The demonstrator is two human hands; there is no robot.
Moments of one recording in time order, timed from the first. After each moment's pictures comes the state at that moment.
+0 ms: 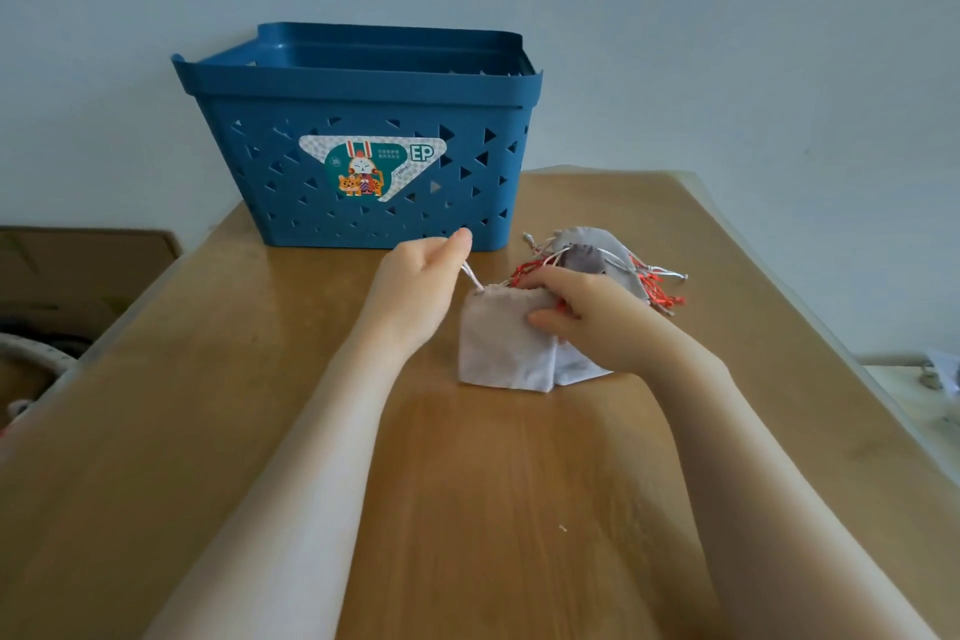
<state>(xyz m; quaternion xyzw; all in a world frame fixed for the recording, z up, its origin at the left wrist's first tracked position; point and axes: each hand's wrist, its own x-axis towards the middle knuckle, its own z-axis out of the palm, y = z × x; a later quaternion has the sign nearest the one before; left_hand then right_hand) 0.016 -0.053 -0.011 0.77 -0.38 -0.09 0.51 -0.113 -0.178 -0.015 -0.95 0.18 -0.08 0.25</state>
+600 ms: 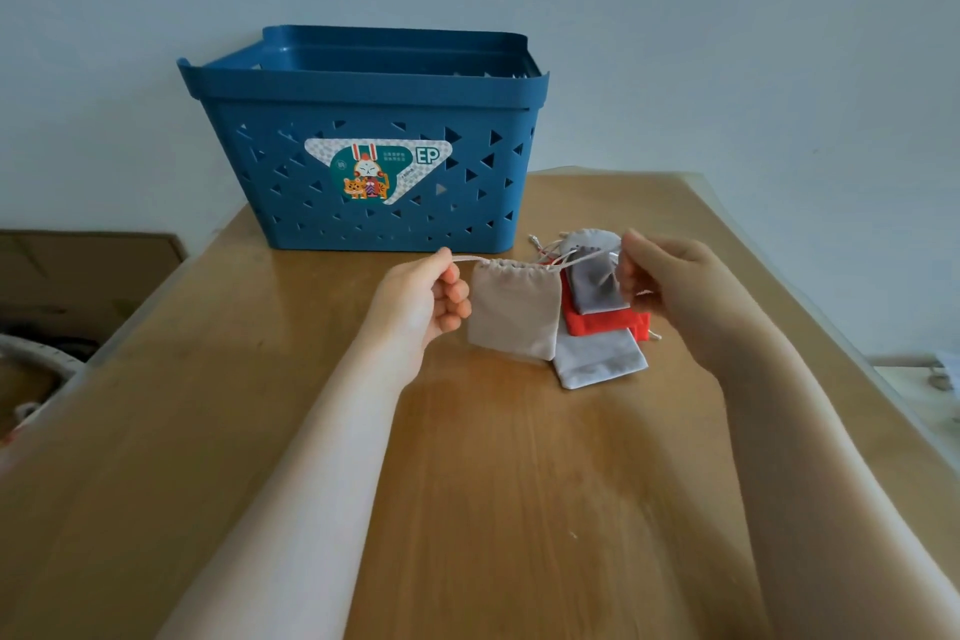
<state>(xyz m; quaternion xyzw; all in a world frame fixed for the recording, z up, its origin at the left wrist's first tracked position) 0.024 -0.055 -0.023 0.62 -0.17 -0.32 0.70 -0.136 -0.206 -0.005 -0.72 0.28 -0.29 0.57</state>
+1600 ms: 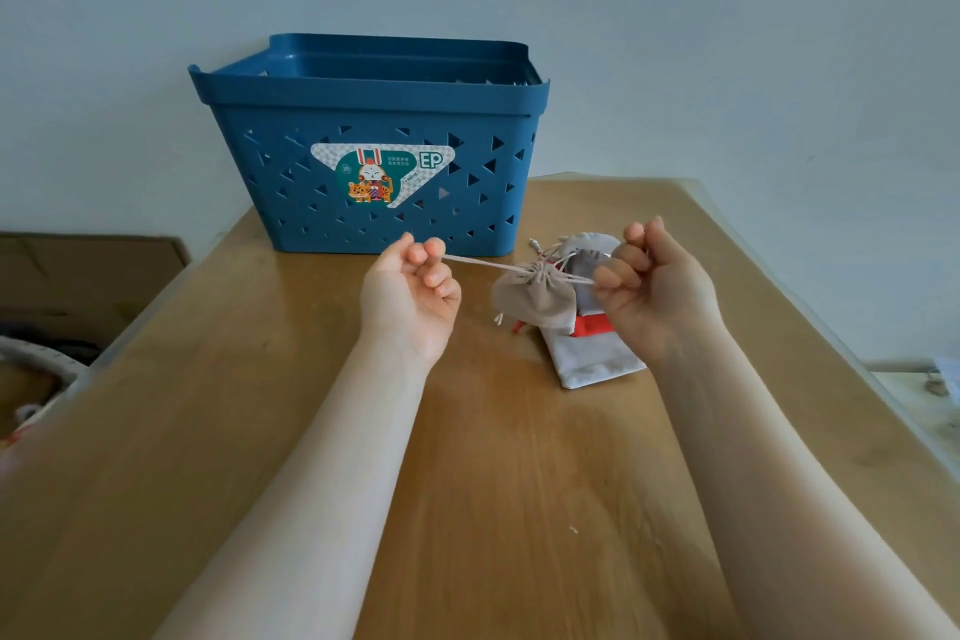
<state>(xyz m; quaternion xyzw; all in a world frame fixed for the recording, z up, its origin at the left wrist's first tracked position) 0.024 -0.055 -0.016 0.31 -0.01 -0.39 0.87 -0.110 -0.182 -0.001 -0.24 0.19 -0.38 0.87</state>
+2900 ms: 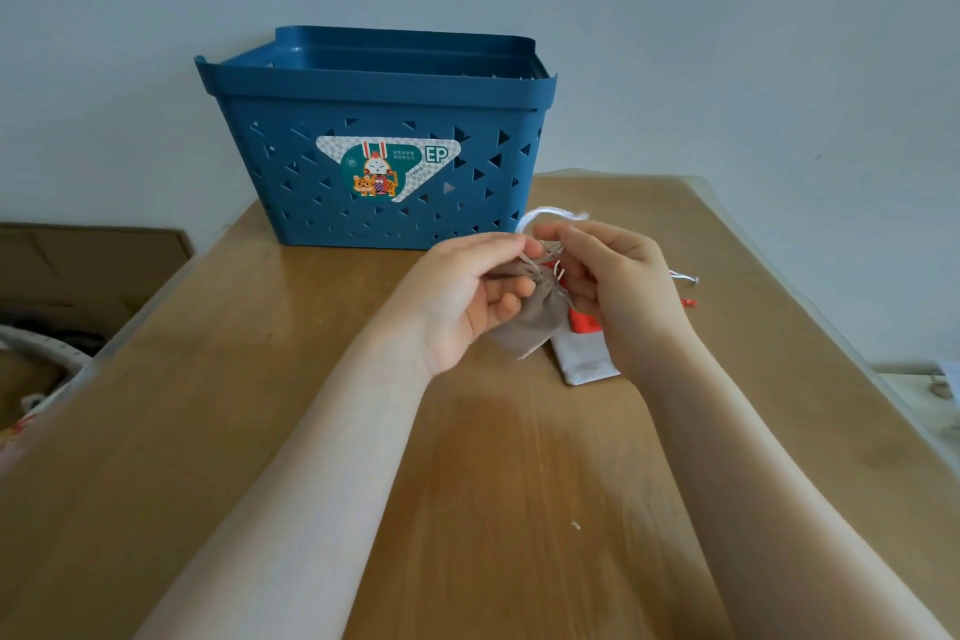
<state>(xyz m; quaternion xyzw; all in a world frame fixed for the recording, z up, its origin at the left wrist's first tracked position) -0.008 -0.050 0.012 0.51 -0.27 -0.43 0.69 -0.107 -0.146 0.007 -0.65 0.25 -0.34 0.64</state>
